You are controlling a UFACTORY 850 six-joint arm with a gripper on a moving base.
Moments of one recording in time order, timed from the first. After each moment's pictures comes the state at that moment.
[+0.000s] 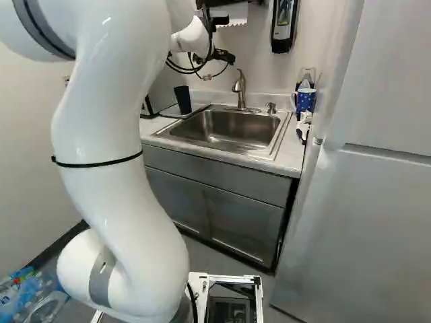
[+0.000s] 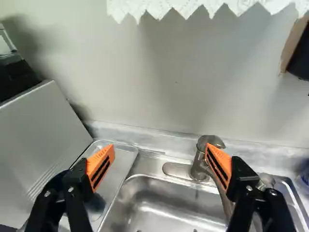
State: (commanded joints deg) arm -5.3 -16.0 -84.9 -1.3 2.9 5.2
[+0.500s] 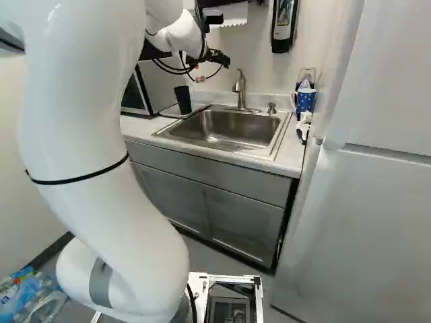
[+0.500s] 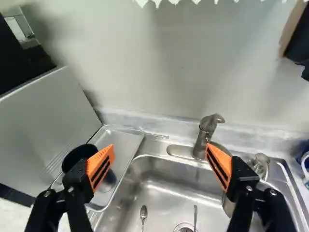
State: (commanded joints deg) arm -4.1 -8.3 -76.4 -1.3 -0.6 5.2
